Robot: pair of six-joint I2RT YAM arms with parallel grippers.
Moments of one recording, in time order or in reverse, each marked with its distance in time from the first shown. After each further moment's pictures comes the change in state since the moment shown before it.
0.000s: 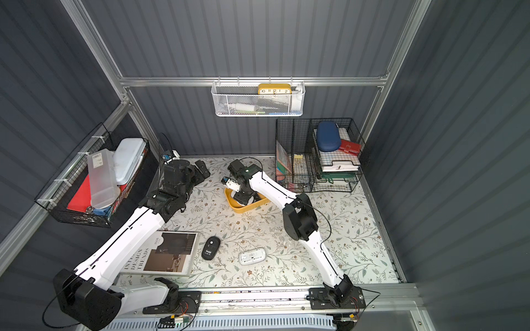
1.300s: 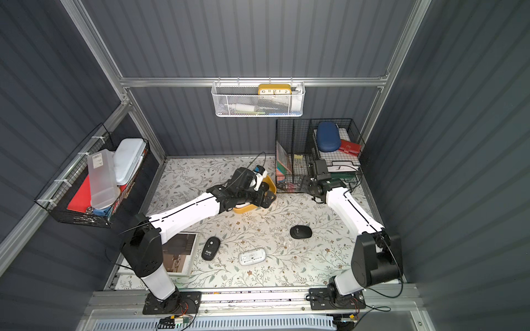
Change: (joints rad) left arm -0.381 0.528 0.246 0.014 0.609 0.431; right arm -0.546 -0.935 -1.102 0.515 0.066 0.935
